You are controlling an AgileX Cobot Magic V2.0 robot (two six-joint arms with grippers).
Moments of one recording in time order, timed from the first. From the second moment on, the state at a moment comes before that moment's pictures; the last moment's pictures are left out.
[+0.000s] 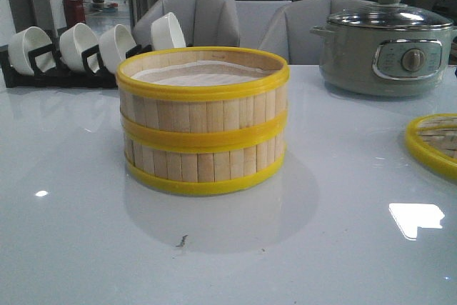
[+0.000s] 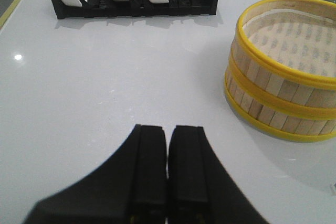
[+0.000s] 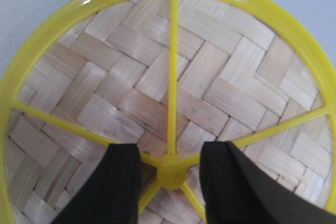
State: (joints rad) left arm -0.14 0.48 -0.52 -0.06 0.53 0.03; right arm -0.23 1.91 -1.33 0.08 0.60 -0.11
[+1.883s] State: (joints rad) left arm -0.14 0.48 -0.52 -0.06 0.53 0.03; right arm 0.40 1.75 -1.79 0.24 0.93 -0.11
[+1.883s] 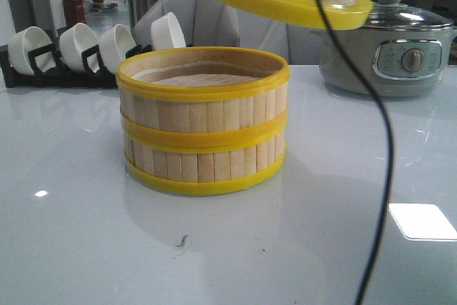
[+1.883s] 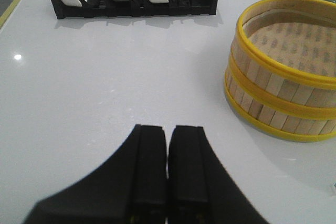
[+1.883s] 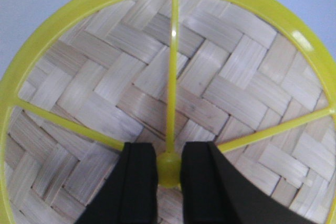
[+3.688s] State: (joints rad) left arm -0.14 0.48 -0.52 -0.06 0.53 0.03; right arm 0.52 2.10 -2.07 0.14 0.96 -0.11
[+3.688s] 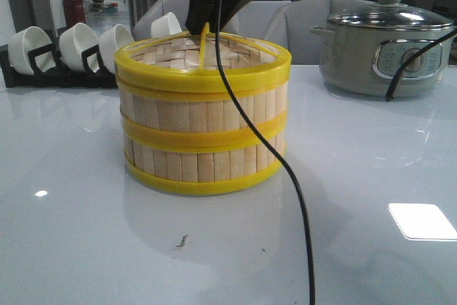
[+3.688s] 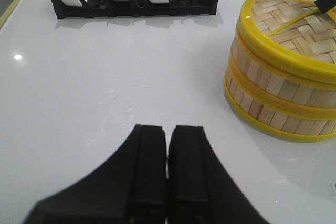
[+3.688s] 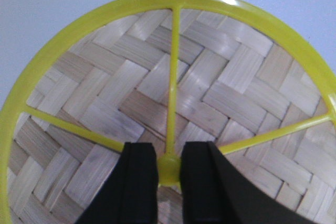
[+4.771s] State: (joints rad) left arm -0.14 0.48 -0.52 -0.06 0.53 0.03; right arm 0.51 1.96 -2.07 0.08 0.84 -0.11
